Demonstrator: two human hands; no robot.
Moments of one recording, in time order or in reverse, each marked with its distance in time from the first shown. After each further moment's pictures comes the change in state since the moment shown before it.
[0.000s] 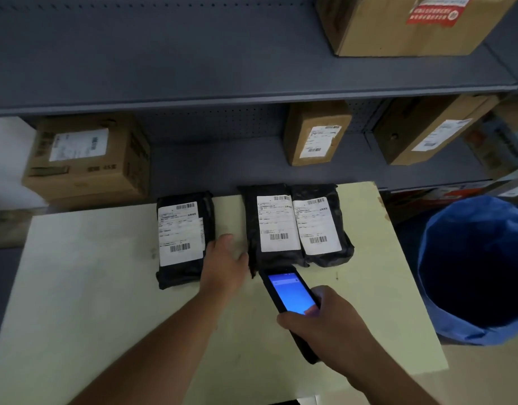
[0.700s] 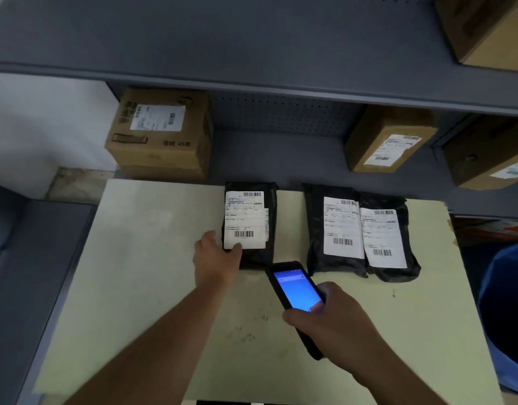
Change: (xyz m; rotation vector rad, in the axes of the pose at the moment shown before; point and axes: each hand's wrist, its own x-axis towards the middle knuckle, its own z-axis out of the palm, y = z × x) left_hand 0.008 -0.086 -0.104 -0.117 0.255 -0.326; right_hand -0.006 -0.062 0.091 -0.144 -0.106 -0.084
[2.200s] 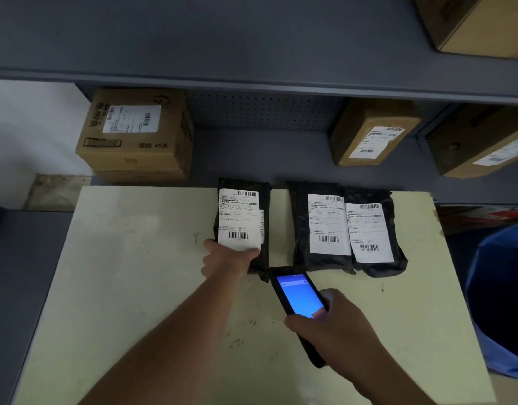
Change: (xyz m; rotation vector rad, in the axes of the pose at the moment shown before) left_hand -0.003 0.037 0.045 -0.021 -0.121 -0.316; right_hand 0.007 0.016 -0.013 0.052 0.045 0.064
